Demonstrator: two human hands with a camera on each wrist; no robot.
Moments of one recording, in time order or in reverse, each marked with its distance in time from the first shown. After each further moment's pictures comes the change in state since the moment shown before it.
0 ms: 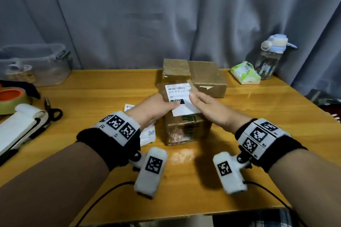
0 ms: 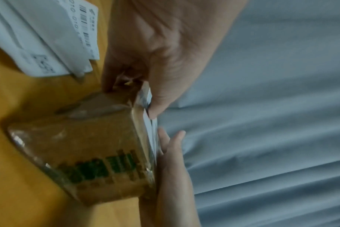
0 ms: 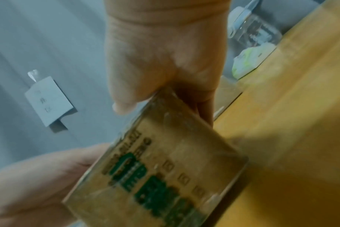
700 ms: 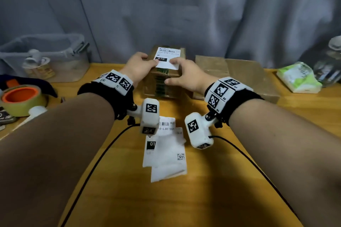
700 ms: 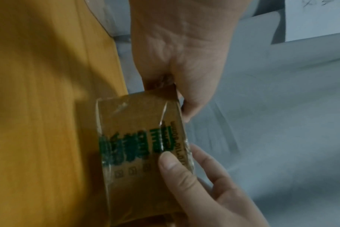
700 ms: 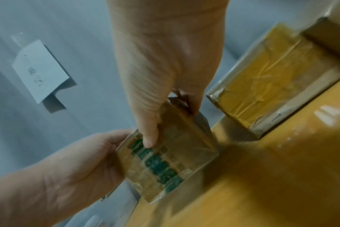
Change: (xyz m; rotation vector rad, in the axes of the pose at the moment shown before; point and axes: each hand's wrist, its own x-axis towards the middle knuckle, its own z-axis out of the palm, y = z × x) left_hand 0.130 -0.027 -0.146 -0.012 0.499 -0.047; right_hand 0.197 -0.067 0.067 -0.324 0.000 -0.156
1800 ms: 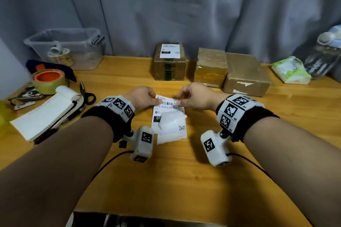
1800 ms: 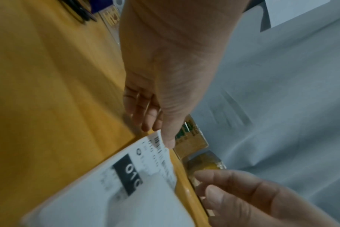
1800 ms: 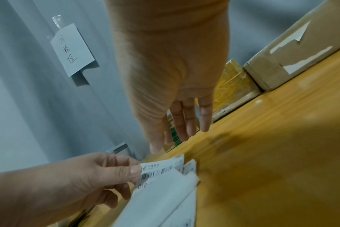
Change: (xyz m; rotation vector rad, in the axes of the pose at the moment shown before) left_hand -0.107 -0.061 -0.018 0.547 -0.350 -0.028; right_hand -0.107 0.003 0.017 -0.245 -0.256 -0.026
